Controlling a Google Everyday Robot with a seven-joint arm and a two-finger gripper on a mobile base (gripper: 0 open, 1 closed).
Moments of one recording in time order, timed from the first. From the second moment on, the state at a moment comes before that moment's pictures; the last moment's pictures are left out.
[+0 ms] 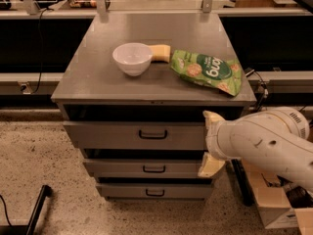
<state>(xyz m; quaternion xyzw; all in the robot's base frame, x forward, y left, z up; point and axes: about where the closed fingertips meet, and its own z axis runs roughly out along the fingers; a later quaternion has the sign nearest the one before) 0.498 -0.144 0.717 -0.64 0.70 -0.11 0.29</state>
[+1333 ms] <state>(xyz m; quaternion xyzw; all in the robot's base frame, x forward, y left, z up) 0.541 -0.136 0.682 -0.71 0.65 -0.08 0.26</state>
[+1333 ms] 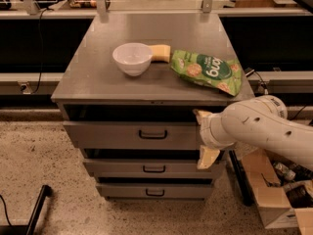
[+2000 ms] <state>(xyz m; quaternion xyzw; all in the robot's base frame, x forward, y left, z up) 0.561 -0.135 0.669 -0.70 0.66 -0.07 0.25</state>
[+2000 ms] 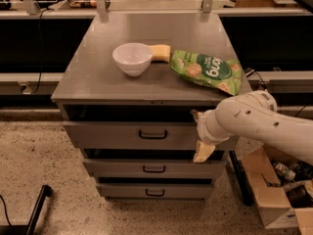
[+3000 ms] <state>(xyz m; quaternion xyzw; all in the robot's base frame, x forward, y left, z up) 0.558 -0.141 0.652 -0.71 0.67 -0.06 0.23</state>
